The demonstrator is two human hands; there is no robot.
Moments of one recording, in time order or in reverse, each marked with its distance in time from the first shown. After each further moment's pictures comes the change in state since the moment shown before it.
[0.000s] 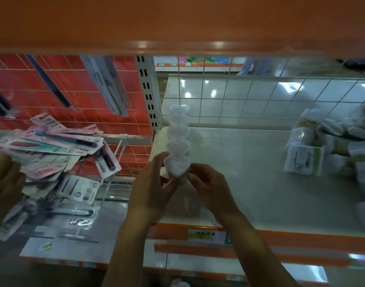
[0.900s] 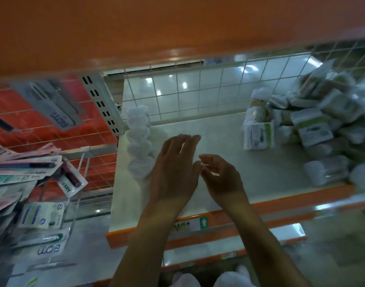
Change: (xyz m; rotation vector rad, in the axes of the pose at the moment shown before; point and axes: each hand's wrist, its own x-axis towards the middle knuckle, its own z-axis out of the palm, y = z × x) left_hand 0.013 0.105 0.041 0.217 -0.053 0.403; right_hand -0.032 0.001 -0.070 -0.226 0.304 0.067
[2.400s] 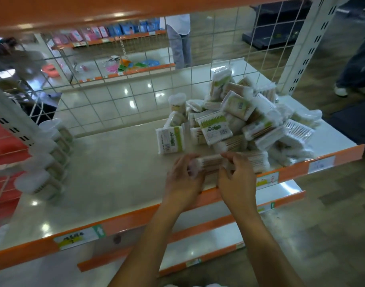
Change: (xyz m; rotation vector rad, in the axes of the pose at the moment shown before) left_hand 0.015 0.185 0.151 -0.489 -0.179 -0.322; right_hand -0.015 0.131 -0.198 -0.042 0.427 0.024
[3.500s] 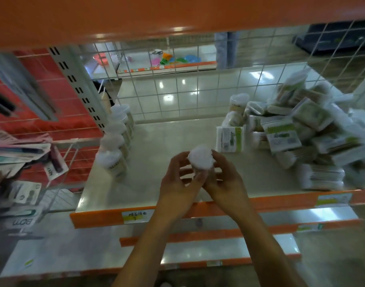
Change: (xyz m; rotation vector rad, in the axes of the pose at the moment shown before) left_hand -0.037 -0.059 -0.117 -0.360 0.159 -0.113; right_hand -0.042 -0.071 0.100 0.268 -0.496 -0.136
